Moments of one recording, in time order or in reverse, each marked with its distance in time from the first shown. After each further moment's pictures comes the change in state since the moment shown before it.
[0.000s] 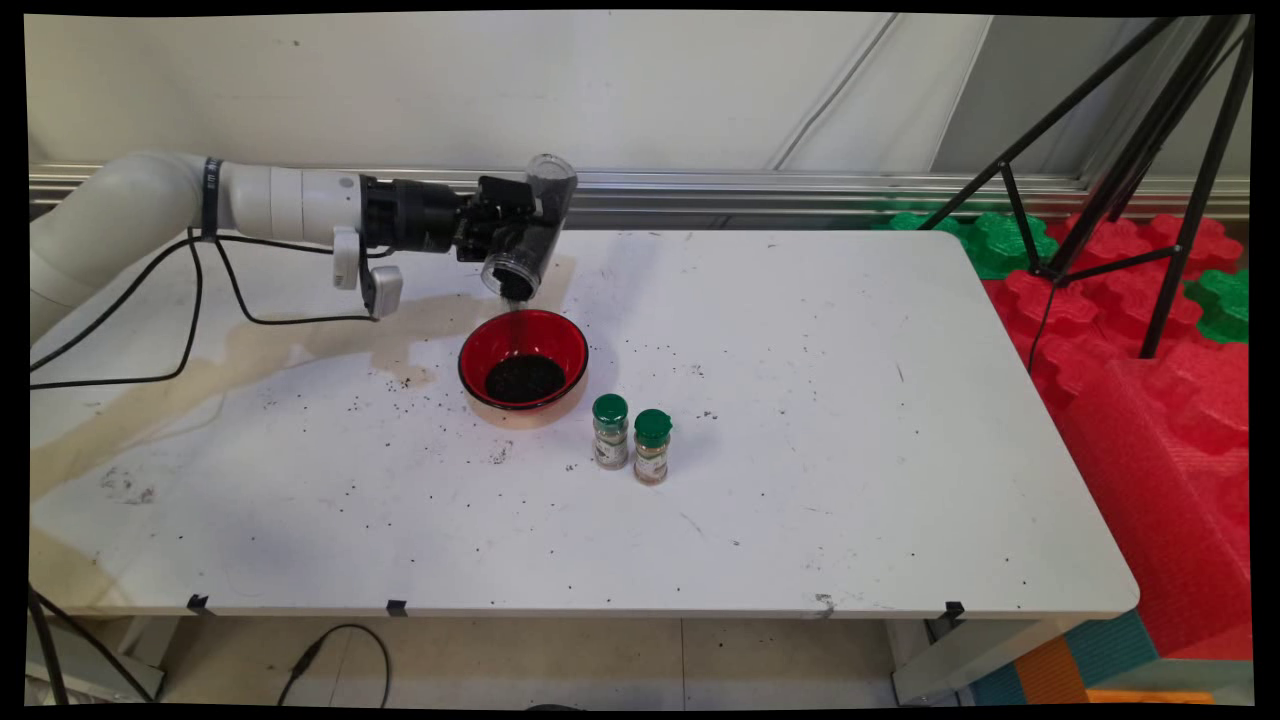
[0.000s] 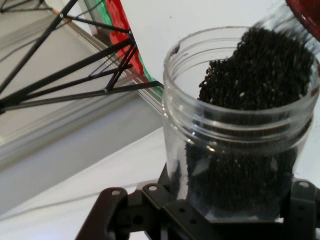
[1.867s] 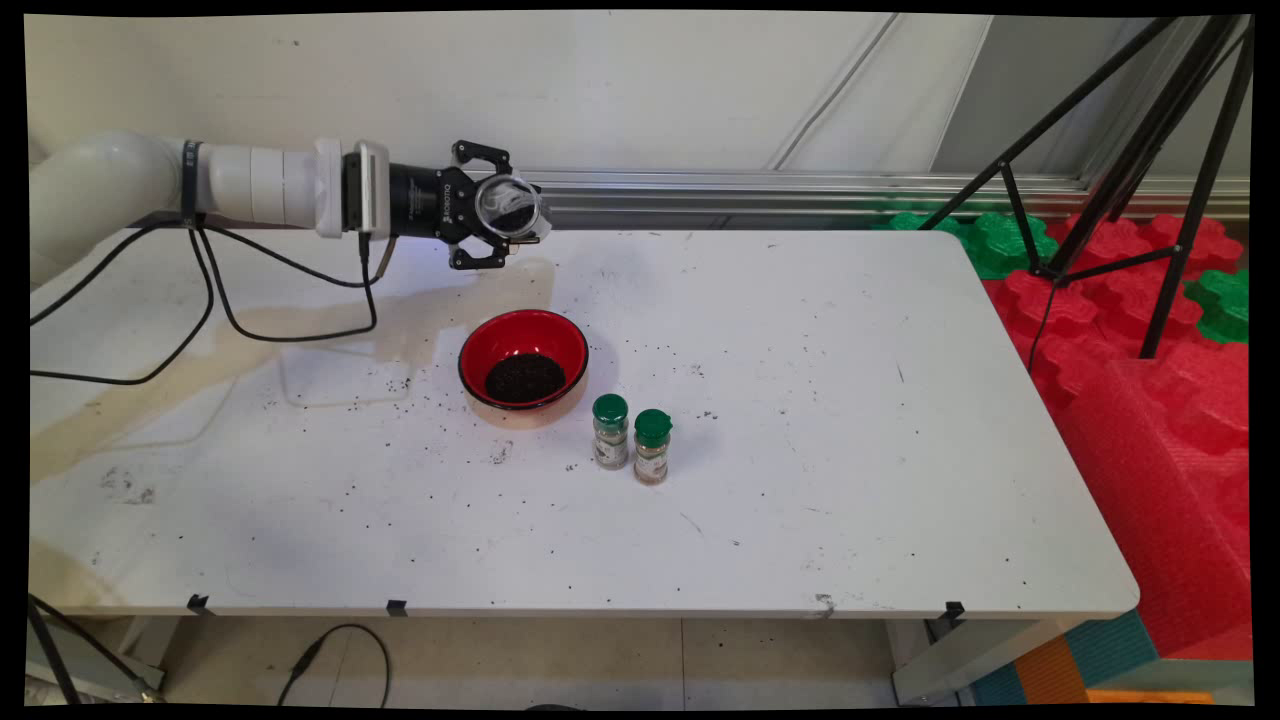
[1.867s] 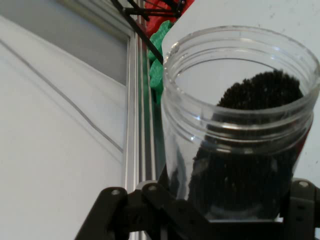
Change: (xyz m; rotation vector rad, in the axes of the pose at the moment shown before) arm -0.016 -0.007 -0.016 -0.012 -0.001 -1.043
